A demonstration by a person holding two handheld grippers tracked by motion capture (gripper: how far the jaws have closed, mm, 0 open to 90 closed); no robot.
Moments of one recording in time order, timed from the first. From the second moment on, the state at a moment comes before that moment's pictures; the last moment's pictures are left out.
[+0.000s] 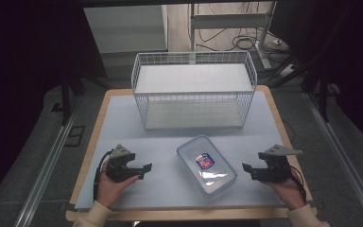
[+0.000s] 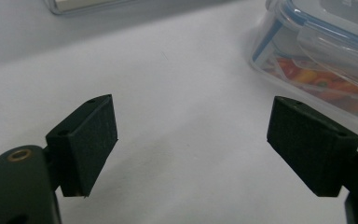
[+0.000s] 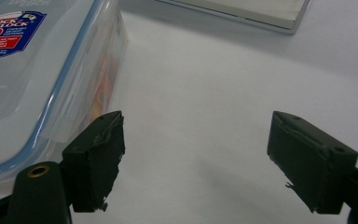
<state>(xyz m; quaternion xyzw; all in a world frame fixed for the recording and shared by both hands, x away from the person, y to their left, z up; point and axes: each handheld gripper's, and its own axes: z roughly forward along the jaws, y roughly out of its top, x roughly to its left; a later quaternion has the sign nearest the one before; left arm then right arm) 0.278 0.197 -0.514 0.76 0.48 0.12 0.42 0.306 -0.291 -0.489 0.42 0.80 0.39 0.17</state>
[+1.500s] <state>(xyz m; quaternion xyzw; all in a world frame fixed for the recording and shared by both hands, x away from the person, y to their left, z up) 0.277 0.195 -0.511 0.77 0.47 0.12 0.41 0.241 -0.142 -0.452 0.19 0.90 0.38 0.03</state>
